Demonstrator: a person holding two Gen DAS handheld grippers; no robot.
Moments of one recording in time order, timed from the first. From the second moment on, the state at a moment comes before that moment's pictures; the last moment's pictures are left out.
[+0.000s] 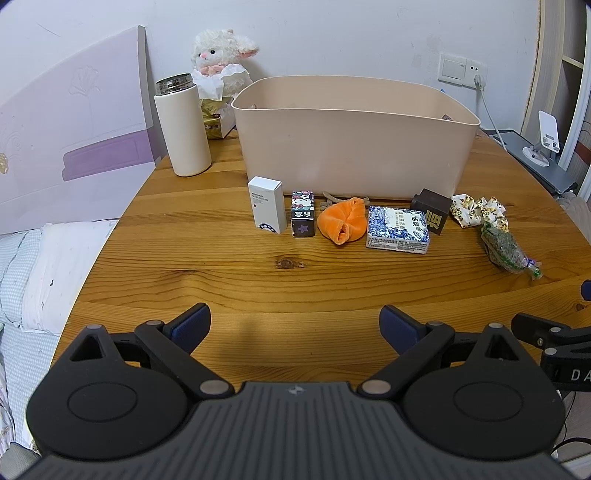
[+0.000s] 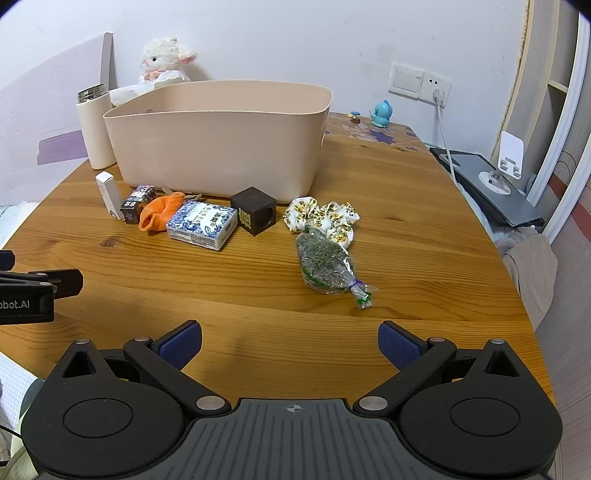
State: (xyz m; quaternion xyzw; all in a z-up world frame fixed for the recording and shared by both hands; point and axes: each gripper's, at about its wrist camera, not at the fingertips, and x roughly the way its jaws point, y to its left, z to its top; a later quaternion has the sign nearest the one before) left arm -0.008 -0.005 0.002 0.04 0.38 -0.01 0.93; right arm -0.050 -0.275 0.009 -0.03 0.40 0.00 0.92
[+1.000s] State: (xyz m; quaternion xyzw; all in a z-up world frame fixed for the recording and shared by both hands) left arm 0.039 0.006 -0.009 0.03 0.38 0.00 0.92; right arm 0.008 -0.308 -0.008 -0.01 0.41 -0.02 0.91
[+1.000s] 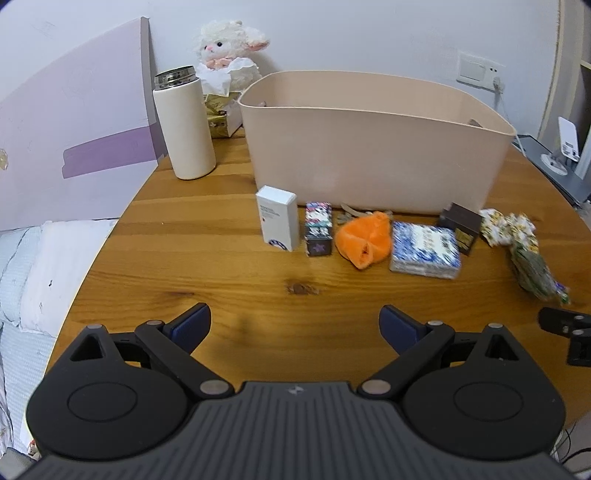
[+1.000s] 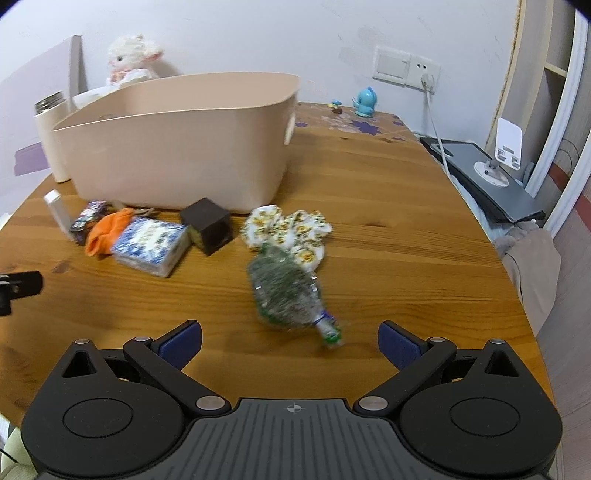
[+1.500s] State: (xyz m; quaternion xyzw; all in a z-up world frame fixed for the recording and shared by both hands) left arm 0.116 0.030 -0.024 0.02 0.37 -0.01 0.93; right arm 0.063 -0.328 -0.029 -0.02 0.44 0.00 0.90
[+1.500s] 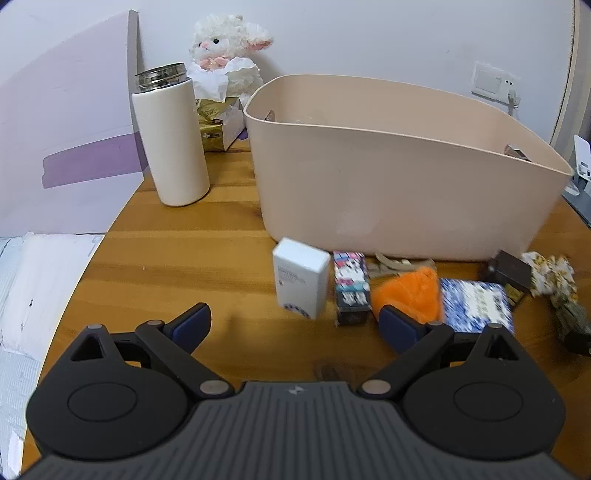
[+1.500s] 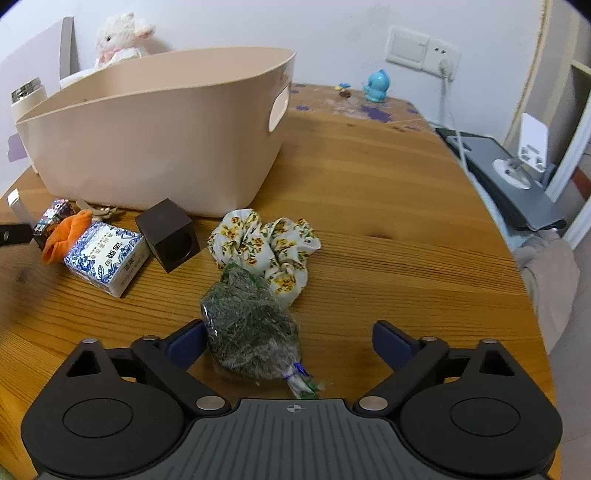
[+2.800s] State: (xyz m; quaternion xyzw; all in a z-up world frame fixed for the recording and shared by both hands) left arm 0.124 0.044 0.005 0.04 0.35 -0.09 0.93; right arm 0.051 -0.330 0.017 0.00 0.36 0.02 0.93
